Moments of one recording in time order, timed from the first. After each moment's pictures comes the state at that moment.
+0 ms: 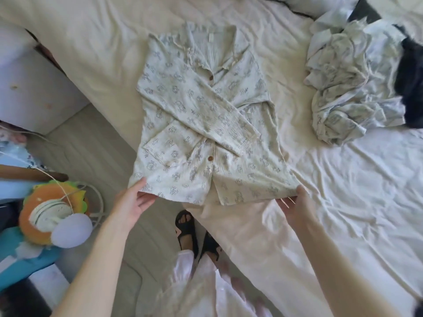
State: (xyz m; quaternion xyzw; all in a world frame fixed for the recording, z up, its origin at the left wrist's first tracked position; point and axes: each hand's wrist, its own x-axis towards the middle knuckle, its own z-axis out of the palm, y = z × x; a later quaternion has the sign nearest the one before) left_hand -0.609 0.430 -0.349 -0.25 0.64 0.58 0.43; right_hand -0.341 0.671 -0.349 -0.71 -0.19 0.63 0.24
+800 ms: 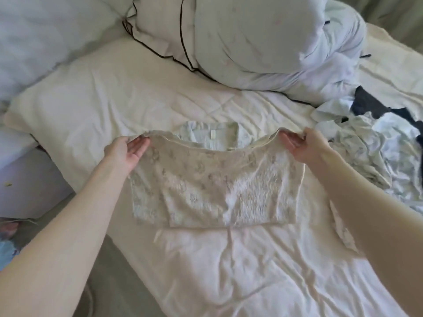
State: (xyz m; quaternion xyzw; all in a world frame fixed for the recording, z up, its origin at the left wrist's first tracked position) left_hand -0.902 0.732 -0.289 -0.22 0.55 0.74 0.31; right_hand -0.627 0.994 -0.284 -0.58 -0.19 0.73 0.31
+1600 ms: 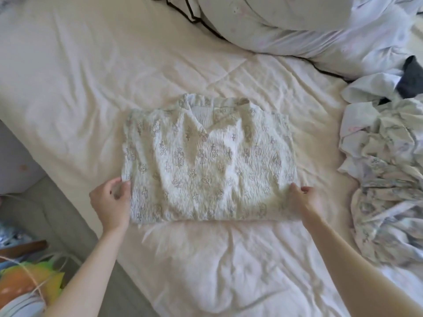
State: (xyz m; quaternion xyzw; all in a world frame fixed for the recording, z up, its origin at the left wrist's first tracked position) left_hand -0.845 0.650 -0.434 0.03 0.92 0.38 0.09; right_hand -0.551 0.939 -0.462 -0.75 -0.53 0.39 -0.03
